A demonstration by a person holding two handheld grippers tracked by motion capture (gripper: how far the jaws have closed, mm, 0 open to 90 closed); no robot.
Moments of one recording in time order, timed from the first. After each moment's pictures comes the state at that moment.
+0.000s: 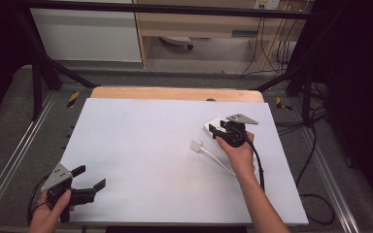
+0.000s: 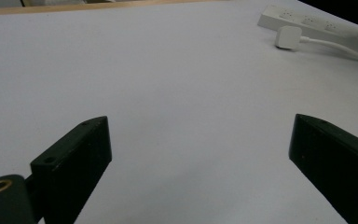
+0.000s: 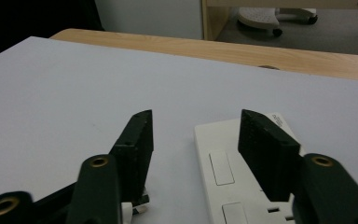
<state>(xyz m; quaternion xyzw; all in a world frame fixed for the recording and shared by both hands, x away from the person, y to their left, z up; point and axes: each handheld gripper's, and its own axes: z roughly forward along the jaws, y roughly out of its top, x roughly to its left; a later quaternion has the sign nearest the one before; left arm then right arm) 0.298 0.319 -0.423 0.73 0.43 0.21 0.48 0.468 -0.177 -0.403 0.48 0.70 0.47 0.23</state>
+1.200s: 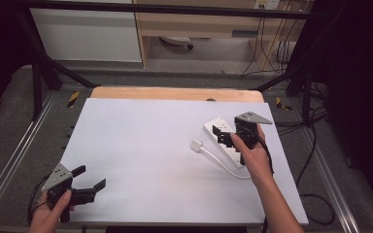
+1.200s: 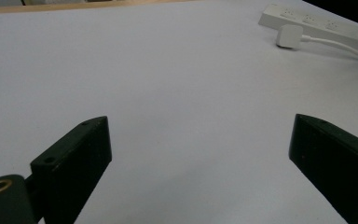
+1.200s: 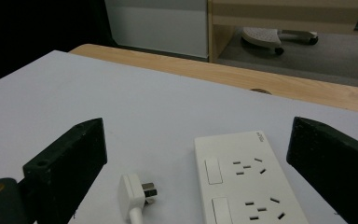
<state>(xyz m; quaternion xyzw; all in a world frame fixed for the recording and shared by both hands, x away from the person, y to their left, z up) 0.298 0.319 -0.423 0.73 0.43 0.21 0.48 0.439 -0.197 -0.365 0.45 0.70 0.49 0.25</state>
